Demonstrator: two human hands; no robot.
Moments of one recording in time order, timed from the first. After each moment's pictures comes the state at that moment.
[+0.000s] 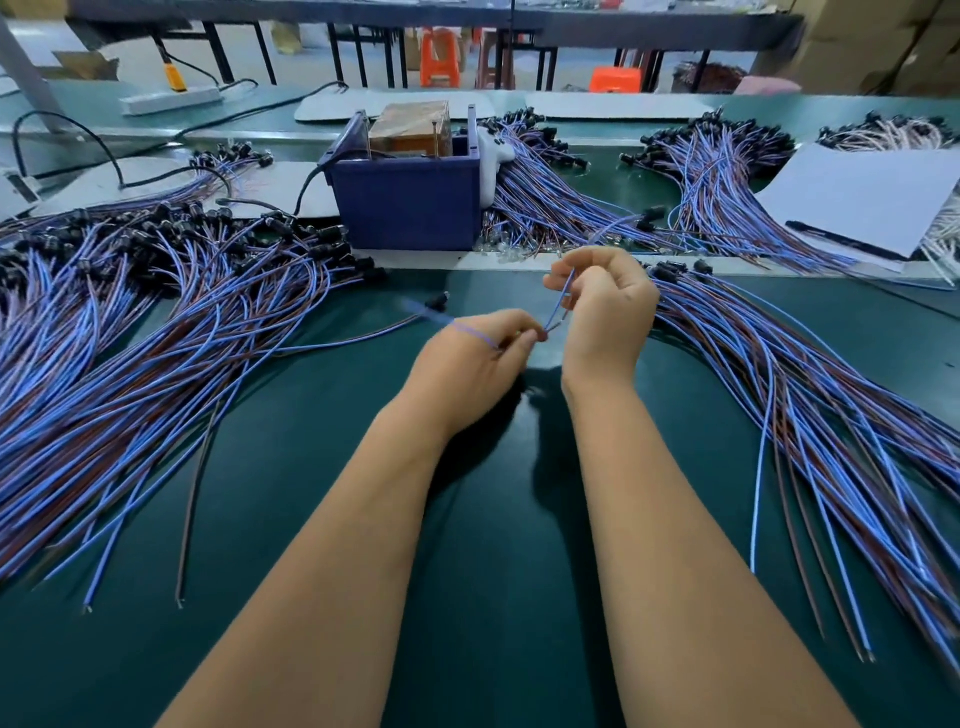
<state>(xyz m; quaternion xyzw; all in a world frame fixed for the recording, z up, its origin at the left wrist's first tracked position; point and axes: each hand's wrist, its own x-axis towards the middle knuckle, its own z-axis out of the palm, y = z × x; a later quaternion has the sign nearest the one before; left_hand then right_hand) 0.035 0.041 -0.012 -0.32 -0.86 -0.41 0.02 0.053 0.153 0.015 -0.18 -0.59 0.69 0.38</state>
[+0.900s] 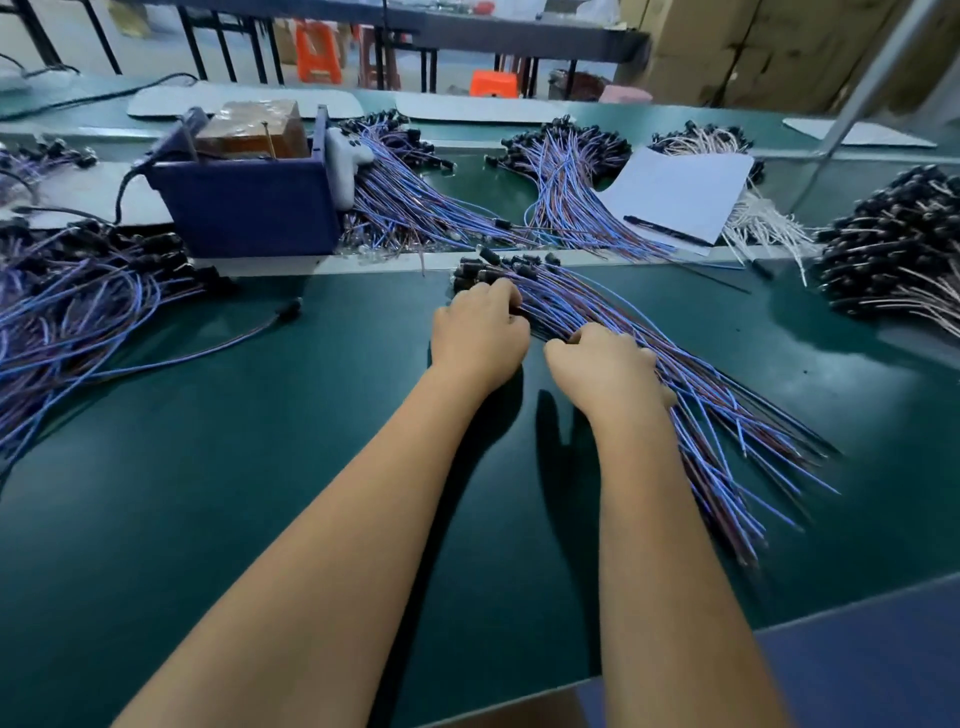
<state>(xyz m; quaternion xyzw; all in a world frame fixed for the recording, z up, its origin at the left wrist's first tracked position) 0.045 0.186 -0.010 -0.28 -0.92 -0.28 0.03 0.146 0.257 0.024 -0.42 -0.88 0.23 0.03</state>
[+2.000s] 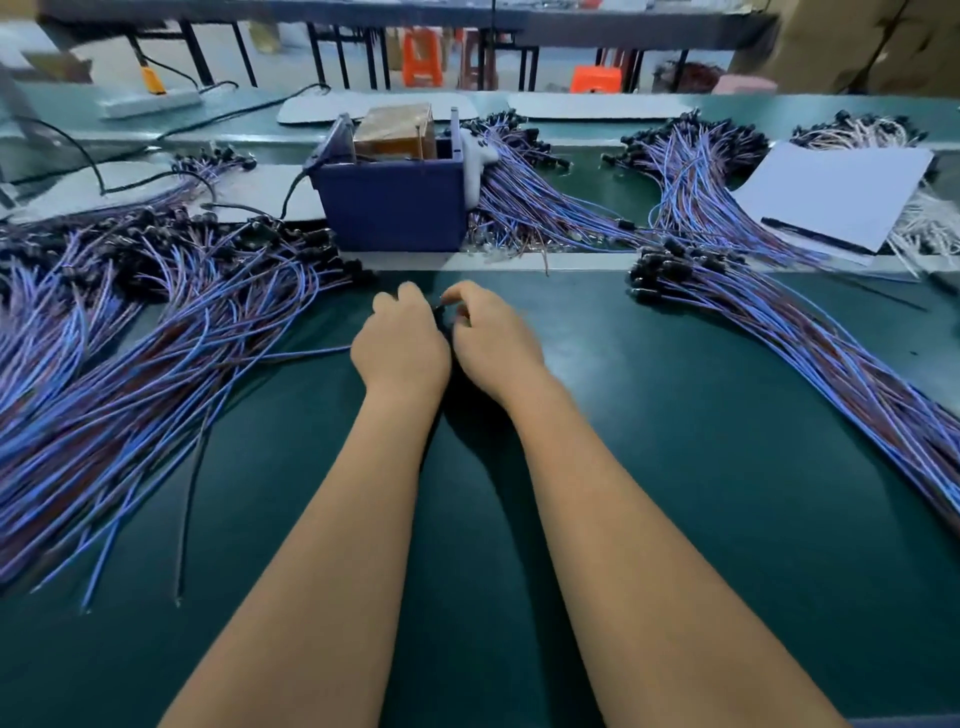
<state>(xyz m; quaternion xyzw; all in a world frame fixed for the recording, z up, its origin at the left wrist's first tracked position) 0.011 0.031 -0.012 -0.02 -0.97 -0.20 0.10 0.037 0.121 -0.002 -0.06 -0.92 0.38 0.09</state>
